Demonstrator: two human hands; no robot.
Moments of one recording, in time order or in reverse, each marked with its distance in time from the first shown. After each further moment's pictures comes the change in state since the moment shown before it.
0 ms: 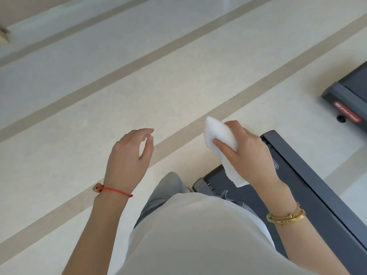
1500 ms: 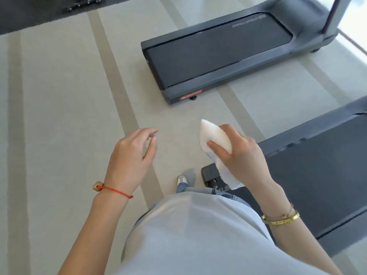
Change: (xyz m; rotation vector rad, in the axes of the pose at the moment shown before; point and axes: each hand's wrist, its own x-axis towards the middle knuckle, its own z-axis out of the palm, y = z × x) left_hand 0.618 0.483 0.399 -0.147 -0.799 1.232; right_hand 0.372 0.345 -0.196 0.055 0.772 1.157
